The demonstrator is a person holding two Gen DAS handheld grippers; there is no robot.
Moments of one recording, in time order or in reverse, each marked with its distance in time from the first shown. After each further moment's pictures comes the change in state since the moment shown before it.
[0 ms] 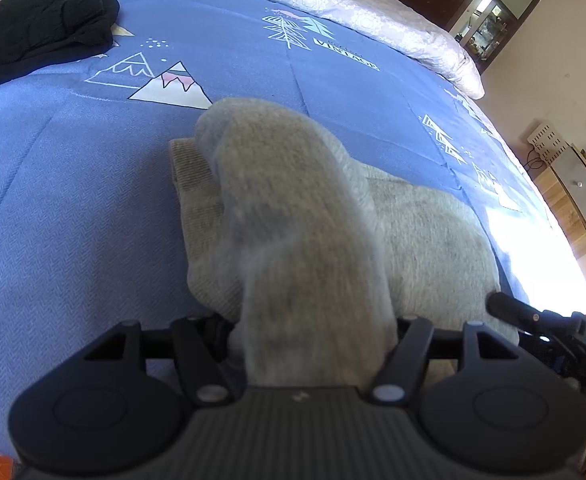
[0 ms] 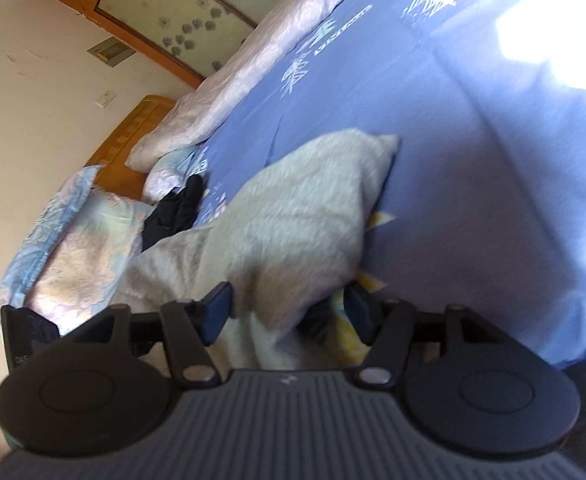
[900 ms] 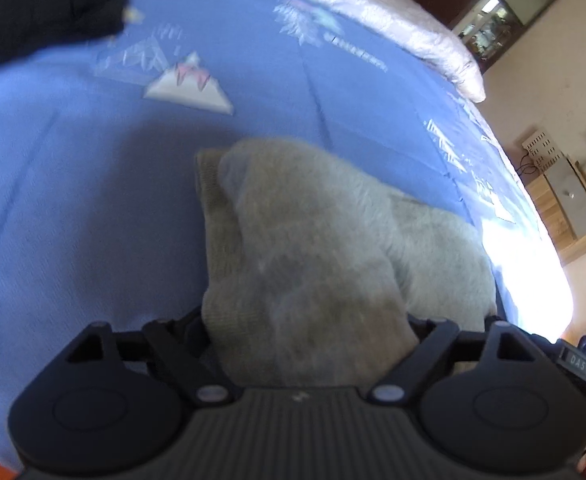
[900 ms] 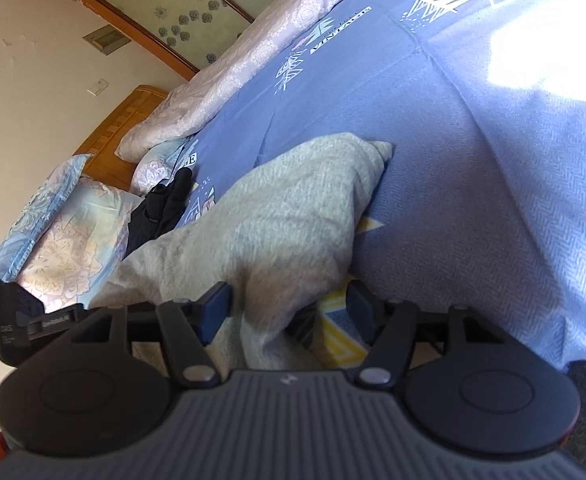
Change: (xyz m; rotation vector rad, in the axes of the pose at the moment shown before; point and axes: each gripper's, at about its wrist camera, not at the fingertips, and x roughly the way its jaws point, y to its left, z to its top) left arm 0.001 0.030 0.022 -0.085 0.069 -0.070; right arm 0.012 0.005 0.002 -0.038 0.018 -0.028
